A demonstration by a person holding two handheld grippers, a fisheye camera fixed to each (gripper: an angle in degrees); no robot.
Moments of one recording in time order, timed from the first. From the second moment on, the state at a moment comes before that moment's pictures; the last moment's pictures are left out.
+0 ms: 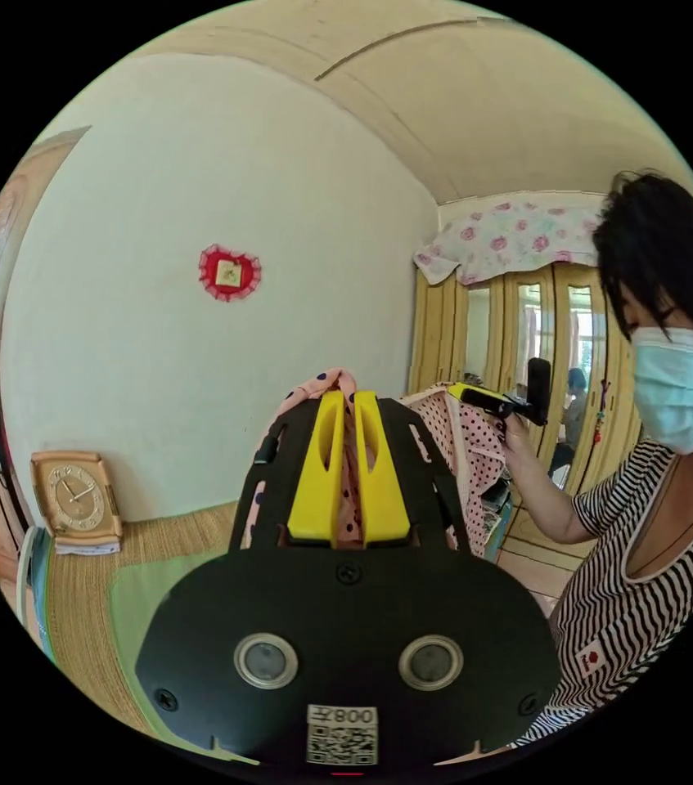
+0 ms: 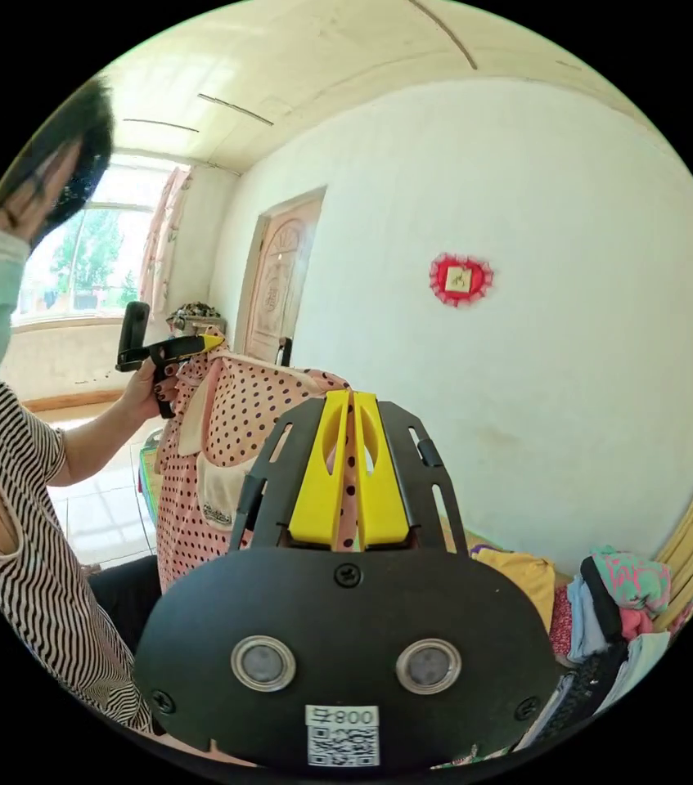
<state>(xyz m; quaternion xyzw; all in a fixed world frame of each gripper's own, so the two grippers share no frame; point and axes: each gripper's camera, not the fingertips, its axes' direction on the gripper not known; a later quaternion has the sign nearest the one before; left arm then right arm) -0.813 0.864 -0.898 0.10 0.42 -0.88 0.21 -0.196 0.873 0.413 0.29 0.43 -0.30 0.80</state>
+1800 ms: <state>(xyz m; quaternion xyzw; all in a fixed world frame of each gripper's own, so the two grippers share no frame) -0.335 0.745 -0.999 -0.15 0.69 -0.64 -0.30 0.347 0.812 0.444 -0.05 0.18 0.33 0.92</state>
